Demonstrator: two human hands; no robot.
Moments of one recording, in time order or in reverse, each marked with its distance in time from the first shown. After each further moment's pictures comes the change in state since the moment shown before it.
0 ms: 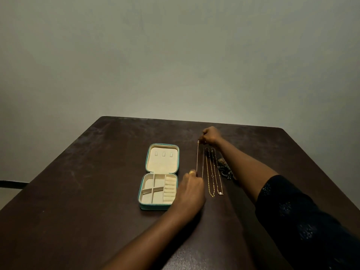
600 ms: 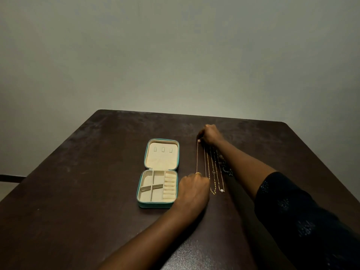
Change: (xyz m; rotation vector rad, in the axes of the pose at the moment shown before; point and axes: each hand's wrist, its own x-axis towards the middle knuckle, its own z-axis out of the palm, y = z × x) left_hand 0.000 0.007 -0.004 0.243 -0.063 0.109; right_hand 0.004 0.011 0.014 -0.410 0.026 -0.191
